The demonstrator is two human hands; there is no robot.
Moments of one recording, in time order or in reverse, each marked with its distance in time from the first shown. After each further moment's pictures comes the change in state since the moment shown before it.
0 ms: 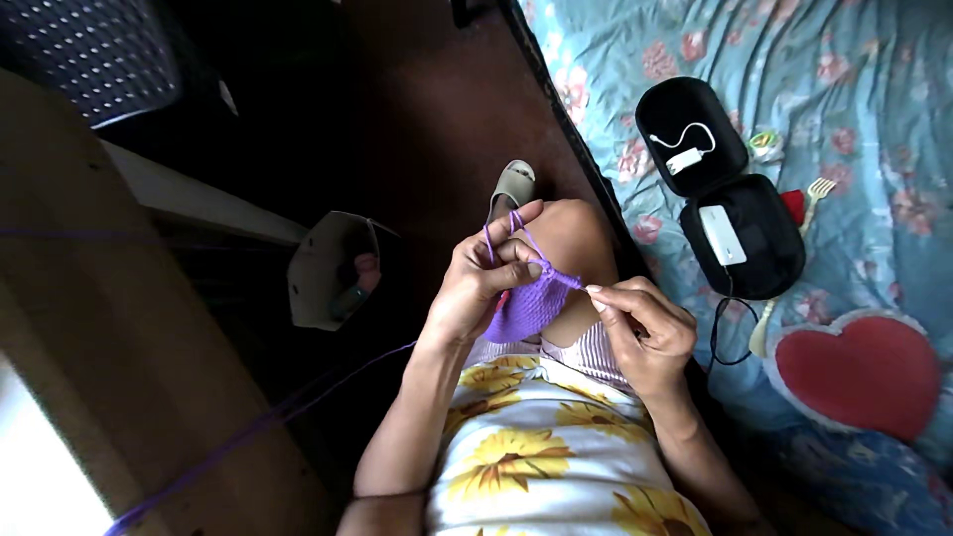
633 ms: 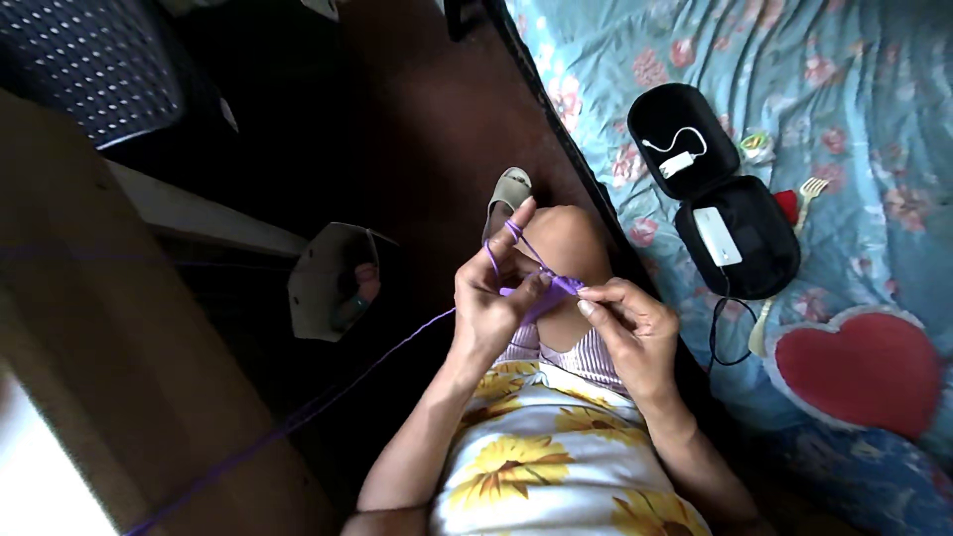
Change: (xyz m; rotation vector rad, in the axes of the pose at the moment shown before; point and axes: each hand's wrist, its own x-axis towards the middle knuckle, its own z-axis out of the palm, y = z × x) left_hand -0.004 -0.012 0.022 0.419 0.149 0.323; right_hand 0.003 -0.013 0.005 0.267 -0.024 0.314
